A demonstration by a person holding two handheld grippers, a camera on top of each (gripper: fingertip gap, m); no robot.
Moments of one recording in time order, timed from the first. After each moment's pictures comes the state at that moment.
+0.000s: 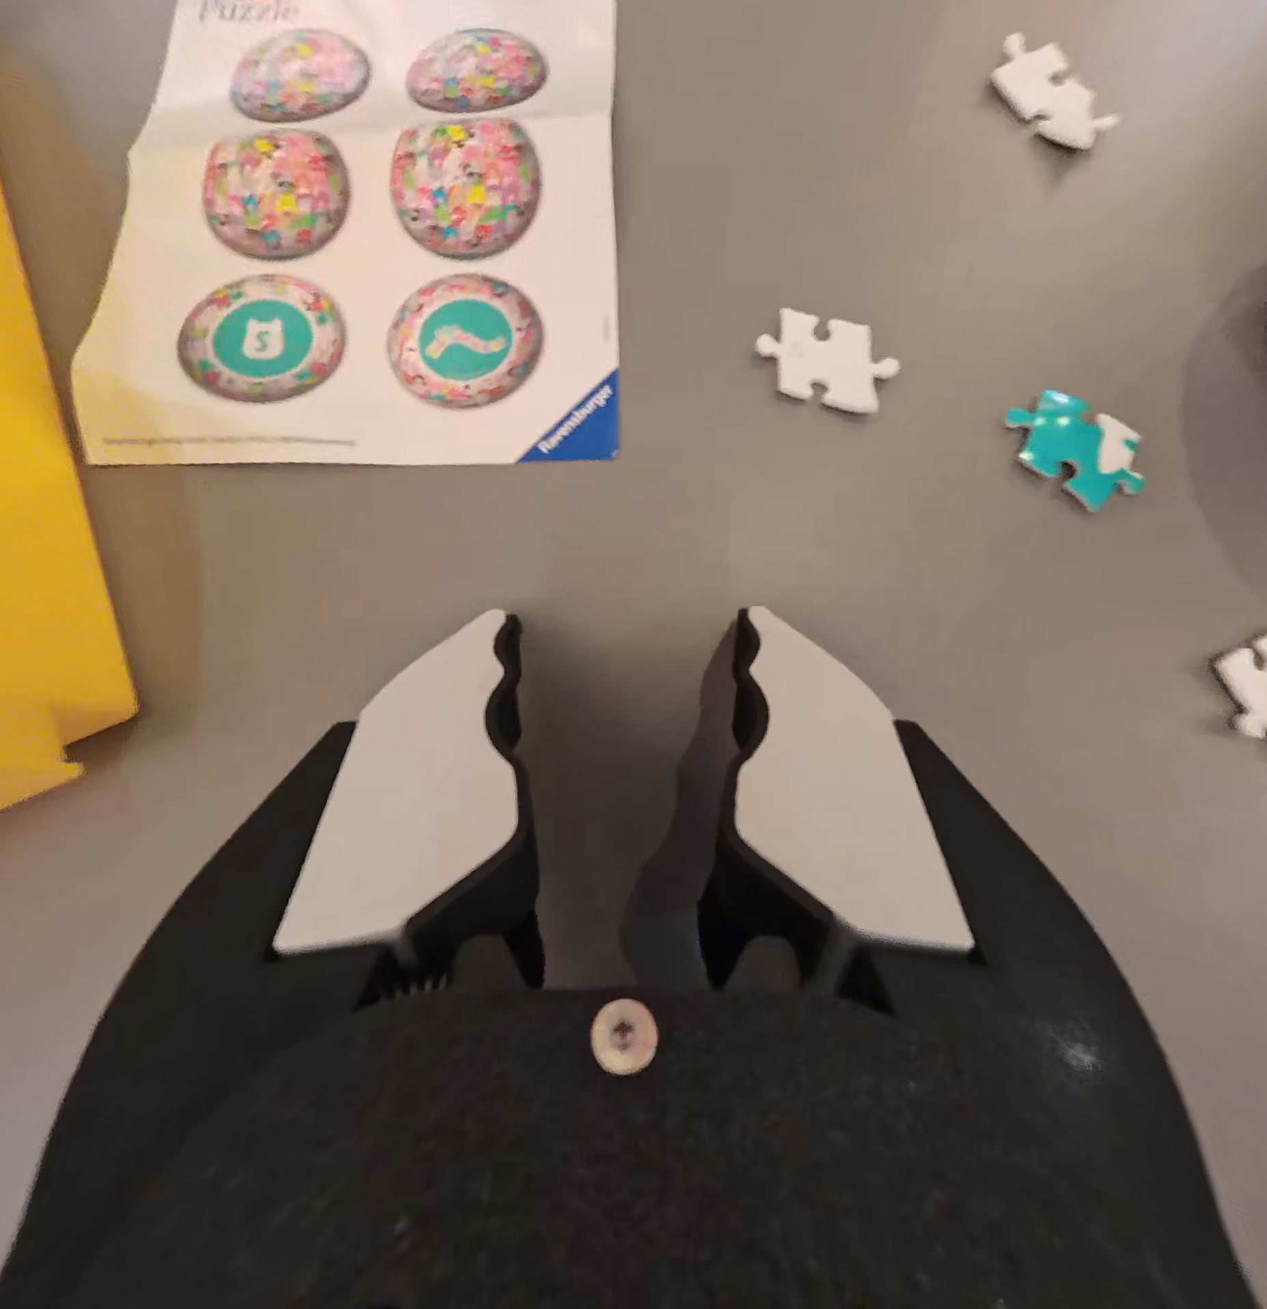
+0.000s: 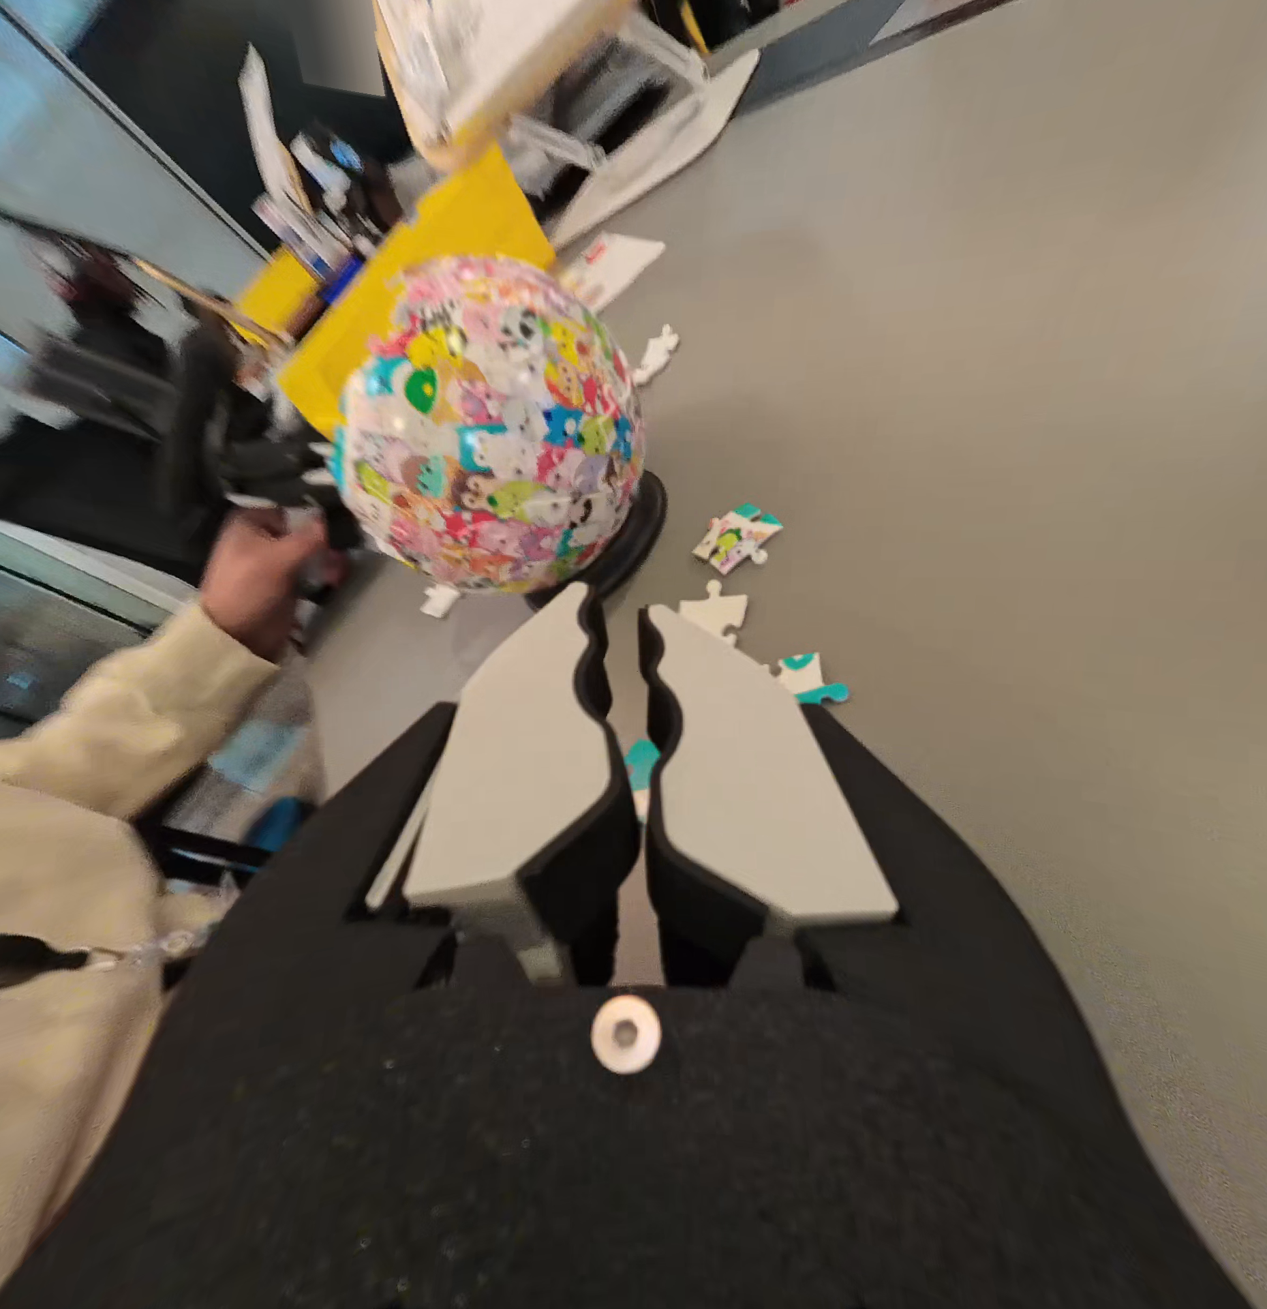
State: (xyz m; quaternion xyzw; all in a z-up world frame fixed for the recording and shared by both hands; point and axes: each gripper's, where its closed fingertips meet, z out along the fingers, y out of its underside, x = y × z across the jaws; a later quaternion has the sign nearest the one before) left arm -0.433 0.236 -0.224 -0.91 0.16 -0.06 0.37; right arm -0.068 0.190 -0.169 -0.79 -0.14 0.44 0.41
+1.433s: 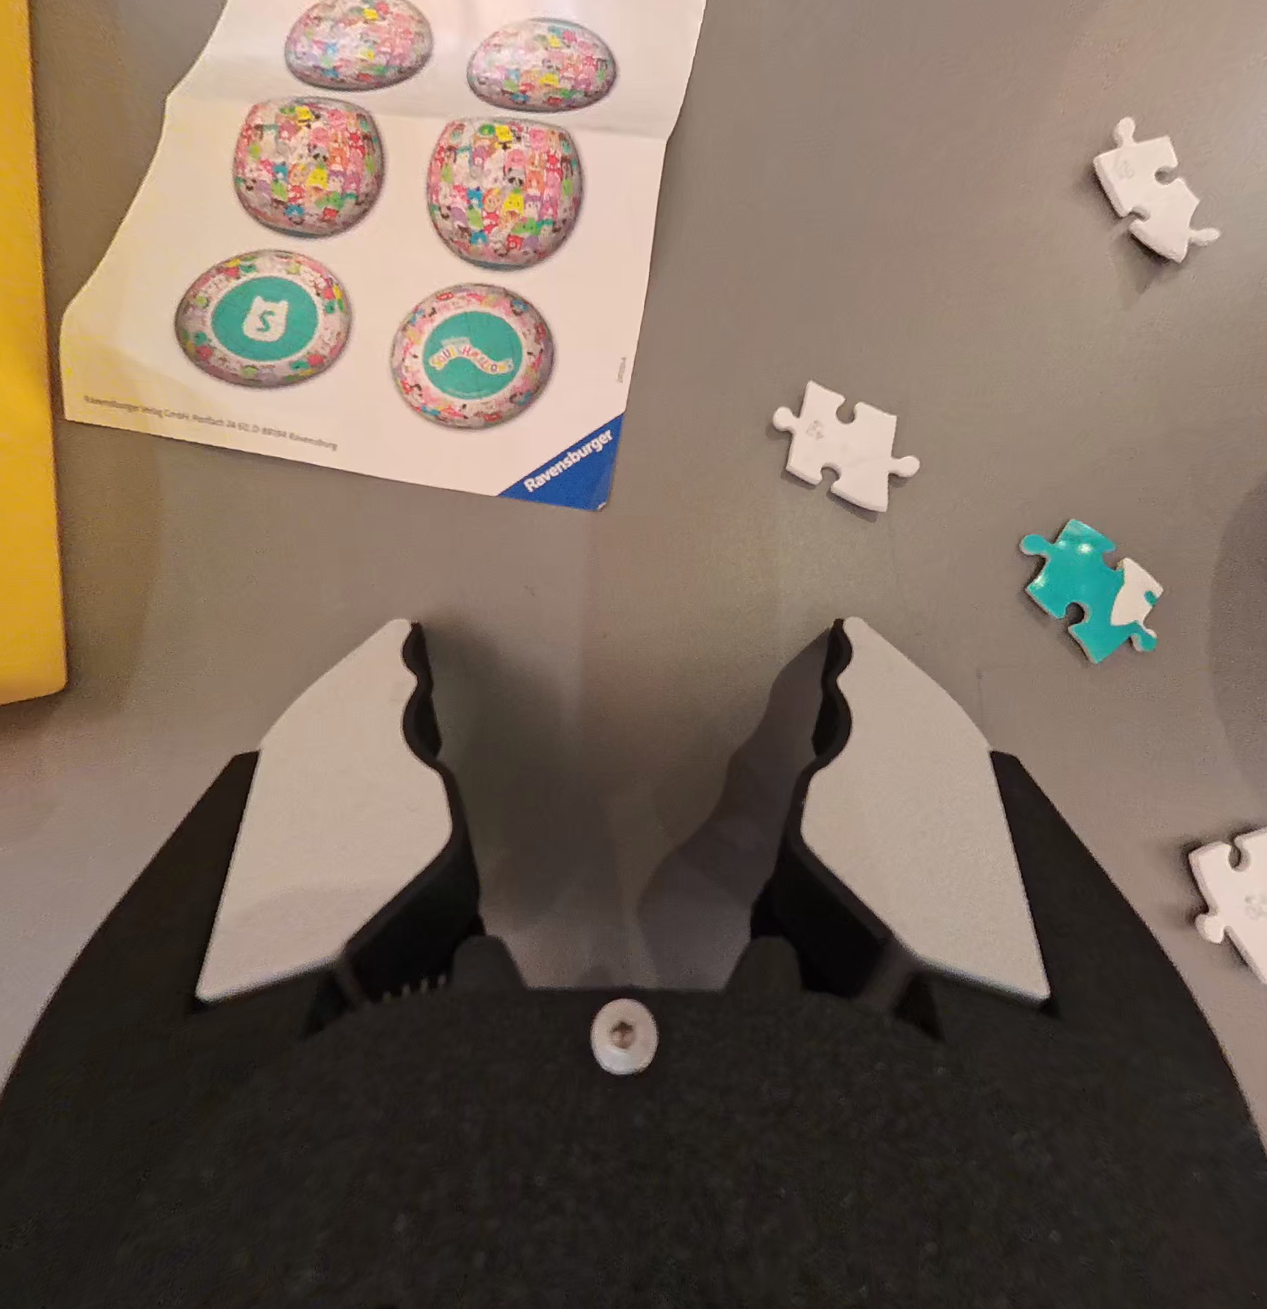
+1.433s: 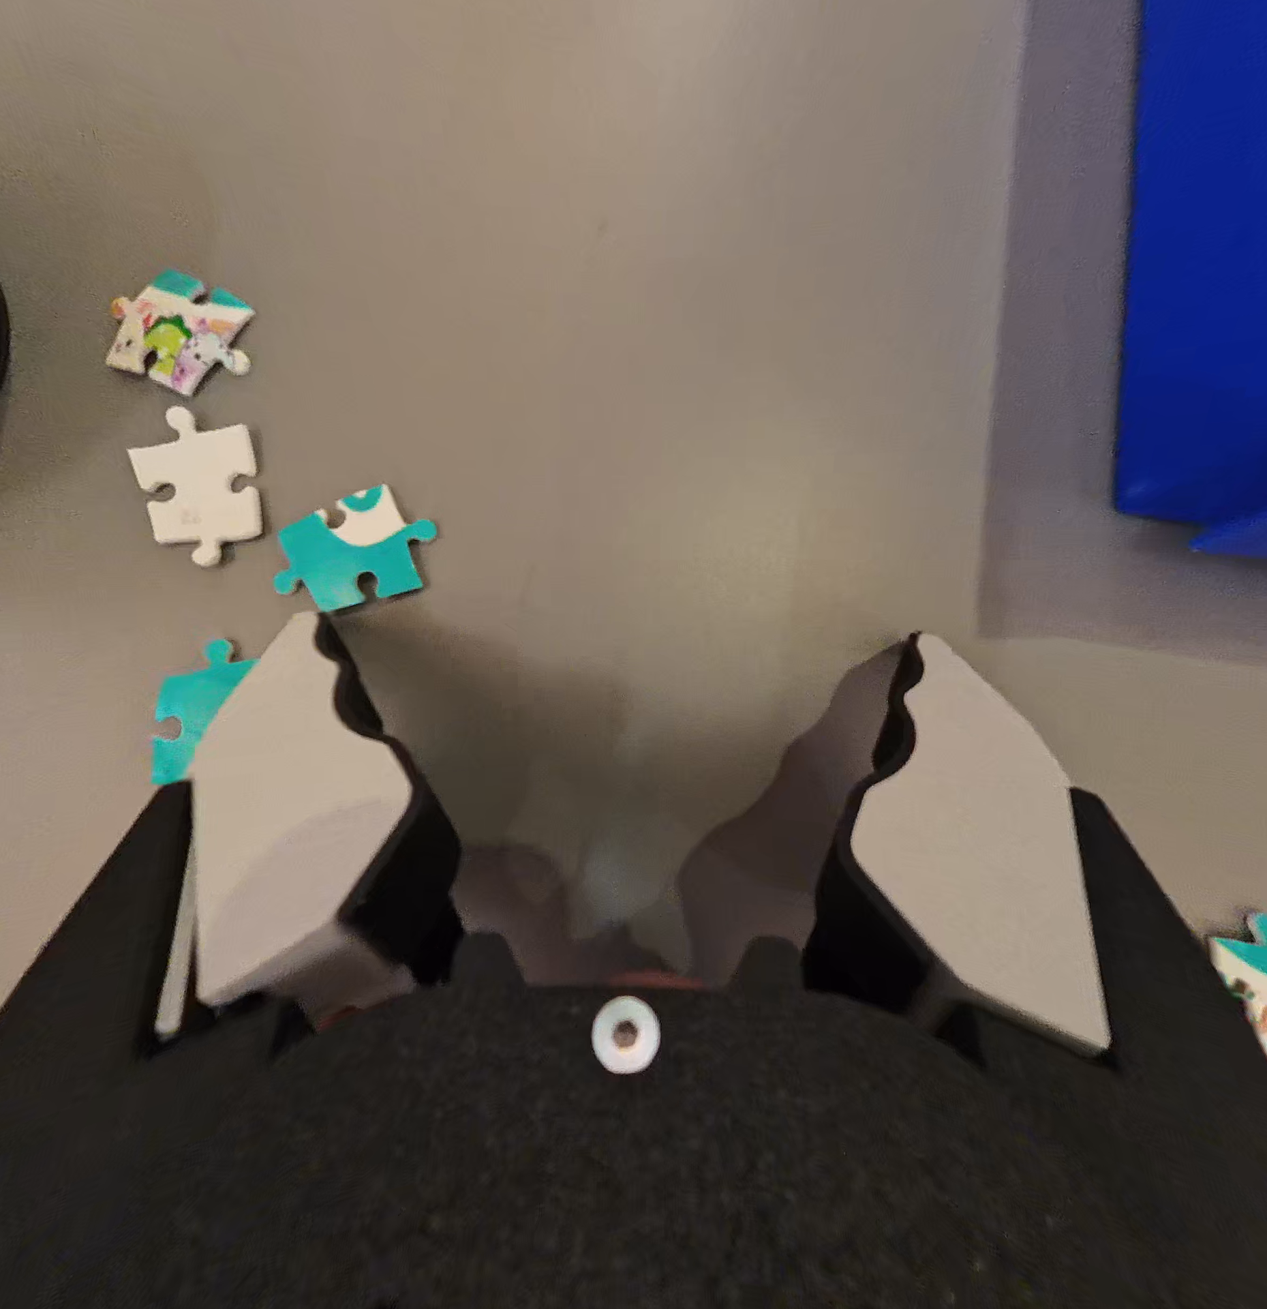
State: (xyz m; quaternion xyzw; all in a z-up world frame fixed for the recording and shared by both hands) left arm -0.420 0.253 -0.229 -0.93 0.08 -0.03 0.37; right arm 0.019 0.201 -0.238 -0.94 -0.08 0.03 0.34
